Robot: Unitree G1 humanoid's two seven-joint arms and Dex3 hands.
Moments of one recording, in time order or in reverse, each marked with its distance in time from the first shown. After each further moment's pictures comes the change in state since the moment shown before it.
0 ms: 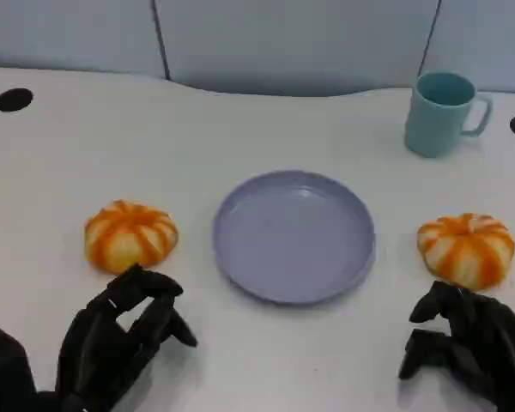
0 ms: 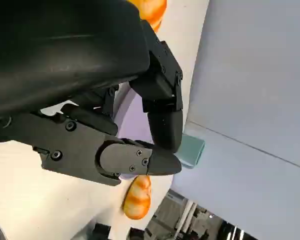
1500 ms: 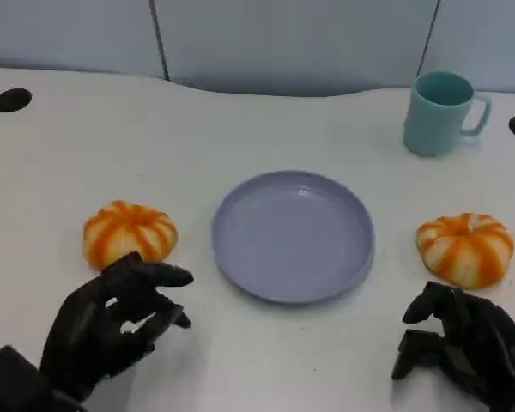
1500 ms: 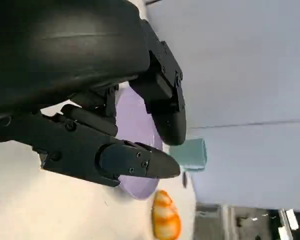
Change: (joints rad) left arm -0.014 0.064 -0.025 0.051 0.276 -0.439 0.085; right arm 0.002 0.018 0.009 -0.001 -0.003 -0.009 -0.003
